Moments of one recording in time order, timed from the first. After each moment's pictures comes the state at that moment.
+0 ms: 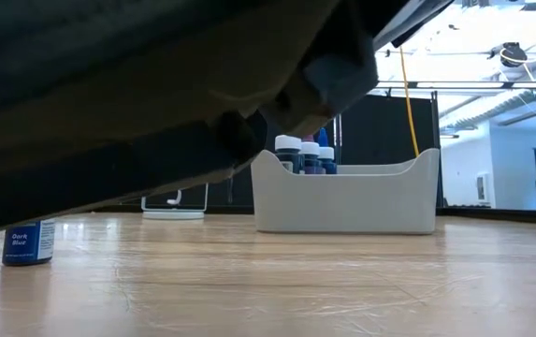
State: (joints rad) left arm -0.70 1.07 0.41 0.29 -0.71 -0.02; right arm 0.60 2.37 1.63 0.10 0.26 0.30
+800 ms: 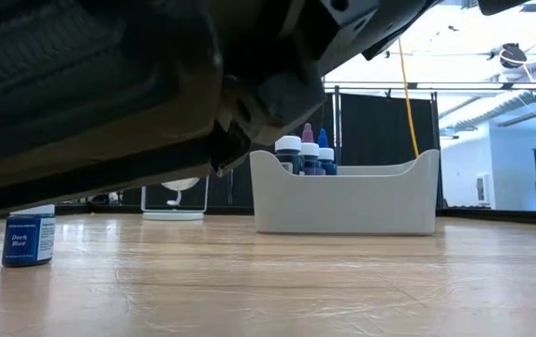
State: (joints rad) left arm -0.70 1.07 0.41 0.29 -0.71 -0.03; right arm 0.59 2.37 1.63 0.15 0.26 0.31
